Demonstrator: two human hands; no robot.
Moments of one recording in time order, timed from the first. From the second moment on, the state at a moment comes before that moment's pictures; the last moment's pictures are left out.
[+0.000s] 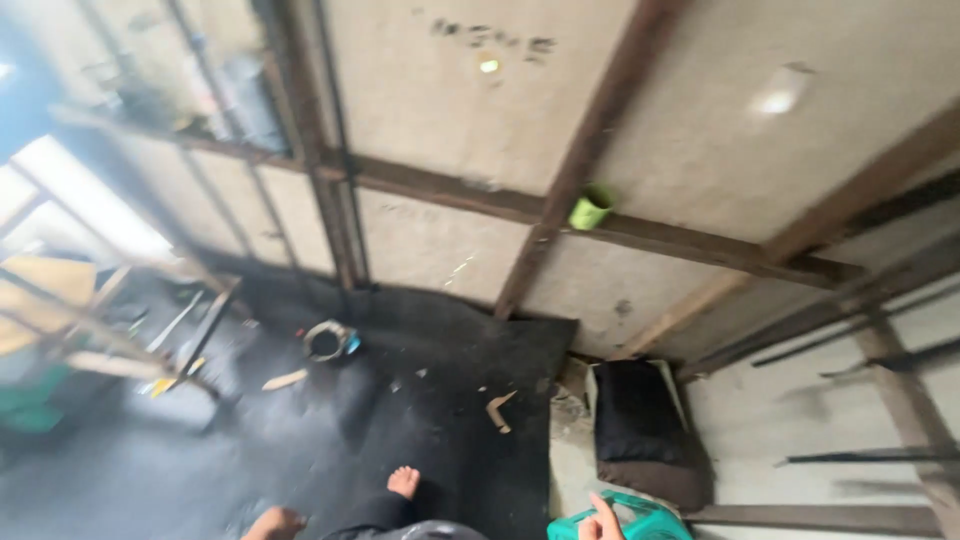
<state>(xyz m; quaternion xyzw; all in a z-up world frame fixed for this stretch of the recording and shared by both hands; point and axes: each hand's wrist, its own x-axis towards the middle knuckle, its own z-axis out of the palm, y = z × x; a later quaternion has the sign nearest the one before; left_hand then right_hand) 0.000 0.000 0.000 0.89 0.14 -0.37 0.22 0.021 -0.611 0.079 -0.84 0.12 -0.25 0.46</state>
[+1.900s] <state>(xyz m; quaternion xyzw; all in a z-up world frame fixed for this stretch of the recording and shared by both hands) -0.070 0.455 -0.025 0.47 0.70 -0.12 0.52 0.390 0.293 0.228 -0.82 -0.45 0.26 0.24</state>
